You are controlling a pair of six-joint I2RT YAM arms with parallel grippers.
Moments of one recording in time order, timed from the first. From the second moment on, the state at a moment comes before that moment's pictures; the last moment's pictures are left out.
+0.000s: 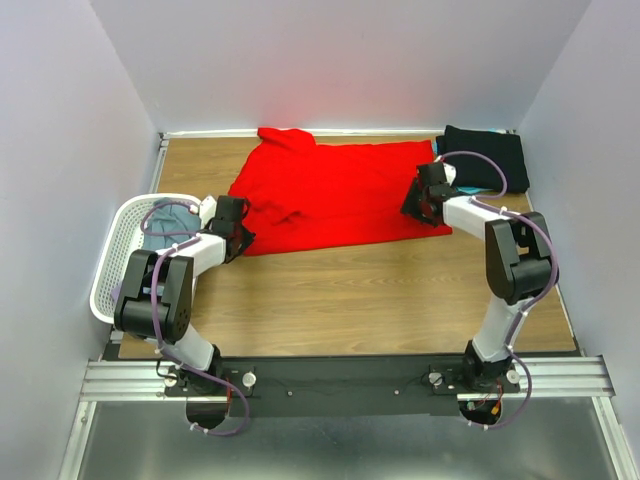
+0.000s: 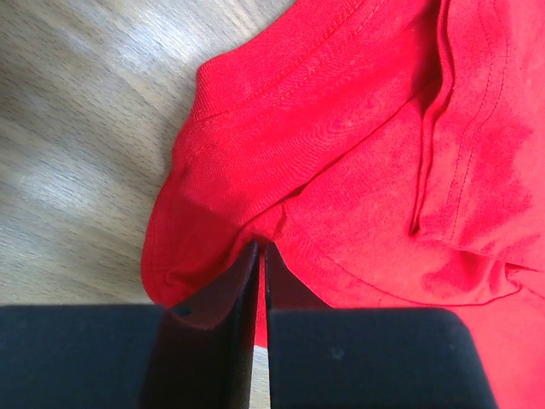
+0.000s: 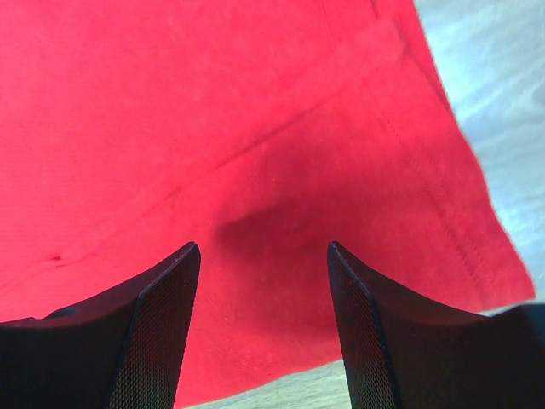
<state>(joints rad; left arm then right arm) -0.17 1.59 0.76 -0.07 -0.20 -0.92 0.23 1.86 1.16 -0.17 0.22 0.54</state>
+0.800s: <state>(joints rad) -0.16 1.24 0.55 -0.16 -0.22 -0.90 0.25 1.47 0.71 -0.24 0.22 0.73</state>
